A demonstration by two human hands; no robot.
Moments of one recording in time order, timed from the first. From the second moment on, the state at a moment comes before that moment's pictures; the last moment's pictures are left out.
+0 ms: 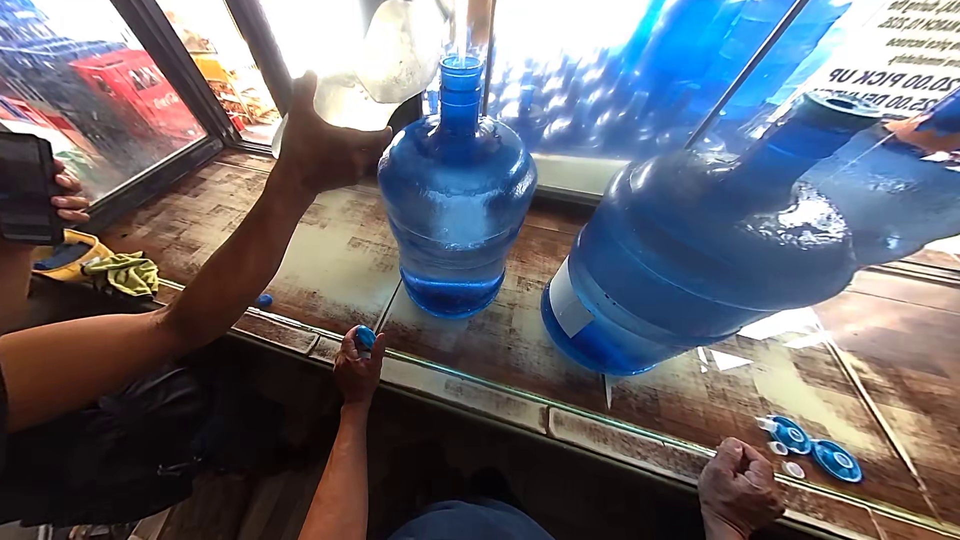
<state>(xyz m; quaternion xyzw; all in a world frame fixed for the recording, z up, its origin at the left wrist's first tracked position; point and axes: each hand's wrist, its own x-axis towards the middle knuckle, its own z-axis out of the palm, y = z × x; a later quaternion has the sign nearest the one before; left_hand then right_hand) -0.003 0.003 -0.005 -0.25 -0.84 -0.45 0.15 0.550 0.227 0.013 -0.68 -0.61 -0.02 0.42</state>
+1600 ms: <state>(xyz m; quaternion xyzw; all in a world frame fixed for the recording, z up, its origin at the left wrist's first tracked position) -0.004 0.003 -0.009 -0.25 -0.84 -0.46 0.16 0.548 0.225 0.016 -0.68 -0.60 -0.02 0.42</state>
